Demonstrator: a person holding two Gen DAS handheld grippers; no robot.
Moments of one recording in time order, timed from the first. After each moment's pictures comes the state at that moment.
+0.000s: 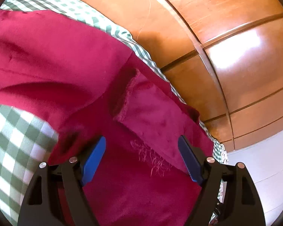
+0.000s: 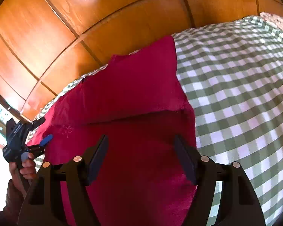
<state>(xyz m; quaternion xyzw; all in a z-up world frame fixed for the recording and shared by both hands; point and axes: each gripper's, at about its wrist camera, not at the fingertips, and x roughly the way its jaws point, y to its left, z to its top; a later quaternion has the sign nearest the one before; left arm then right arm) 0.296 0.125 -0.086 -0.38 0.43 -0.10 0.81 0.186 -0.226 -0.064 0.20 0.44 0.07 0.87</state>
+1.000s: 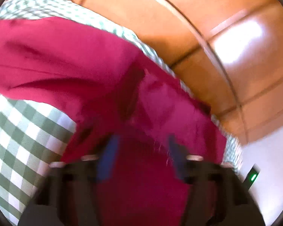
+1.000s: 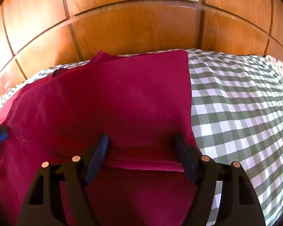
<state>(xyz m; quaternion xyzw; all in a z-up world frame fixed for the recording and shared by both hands) 0.276 0.129 -0.083 -0.35 0.42 -0.06 0.83 0.245 -0.189 -0.095 0.04 0.43 0.00 0.90</state>
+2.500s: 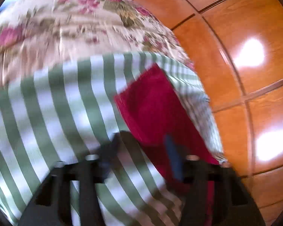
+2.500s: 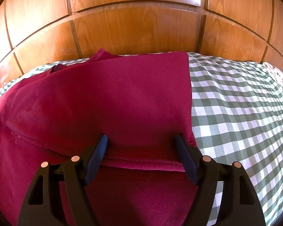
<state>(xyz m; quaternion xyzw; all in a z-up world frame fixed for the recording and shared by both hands) 0.140 0.457 -0.096 -0.49 0.33 0.25 0.77 0.246 -0.177 -0.095 0.01 0.43 -0.02 0.90</state>
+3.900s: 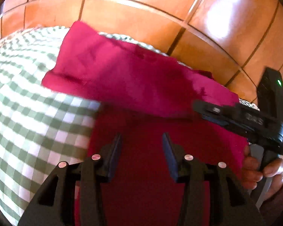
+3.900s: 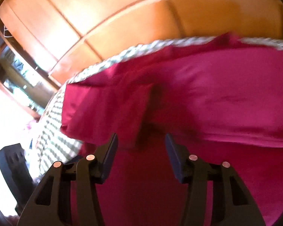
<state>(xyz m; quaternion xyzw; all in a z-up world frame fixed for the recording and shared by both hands) 0.166 0.143 -0.065 -0.18 0.42 -0.05 0.89 0.258 -0.020 -0.083 0.14 0.50 0.24 0.82</state>
